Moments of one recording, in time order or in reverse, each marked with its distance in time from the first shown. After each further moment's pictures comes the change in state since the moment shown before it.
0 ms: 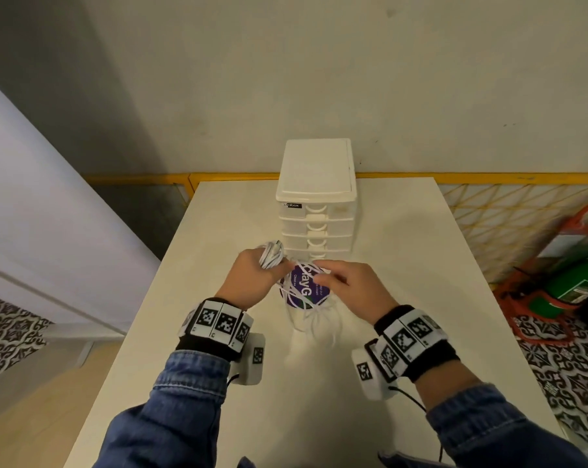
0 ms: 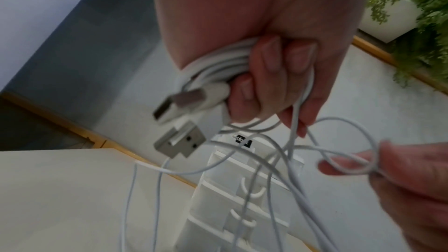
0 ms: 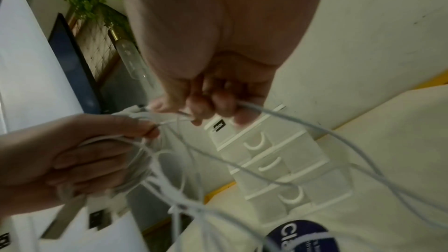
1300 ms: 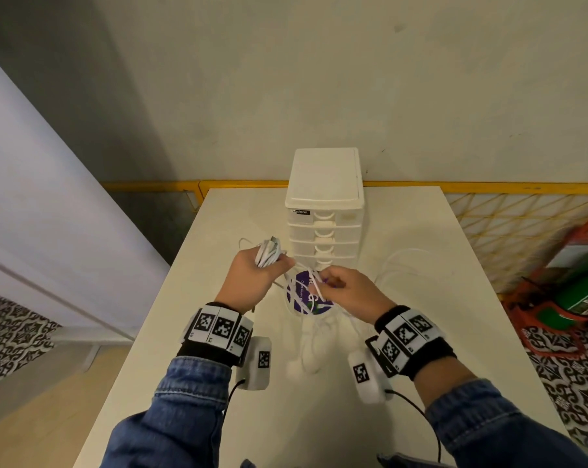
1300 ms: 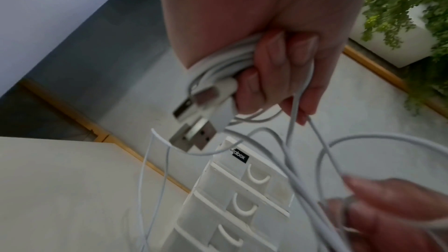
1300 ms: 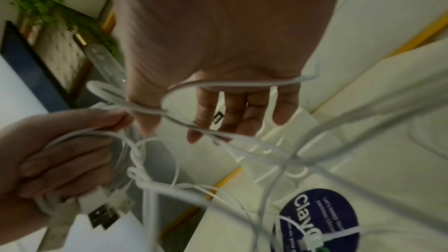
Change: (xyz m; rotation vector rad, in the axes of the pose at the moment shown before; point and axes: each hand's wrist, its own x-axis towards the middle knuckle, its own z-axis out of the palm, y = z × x) left_hand -0.011 0.011 -0.014 -0.136 0.072 -0.029; right_hand 0.008 -0.001 0.011 0.093 -0.115 0.159
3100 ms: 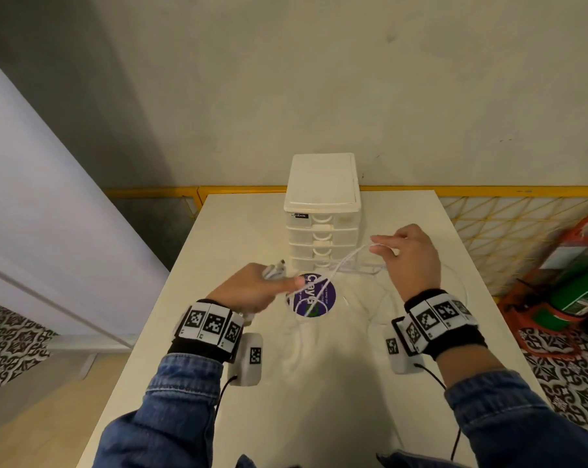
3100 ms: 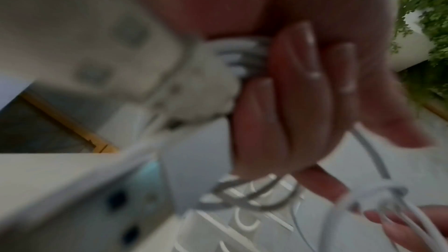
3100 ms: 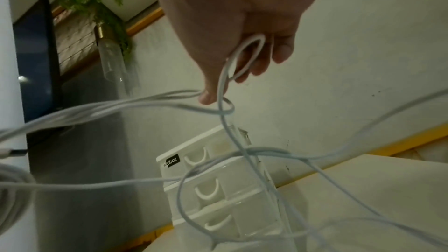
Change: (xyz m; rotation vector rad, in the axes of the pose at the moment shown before) left_hand 0.005 -0.008 -0.014 0.318 -0.383 -0.217; right_hand -0.008 0.004 -0.067 -0.434 0.723 -0.155
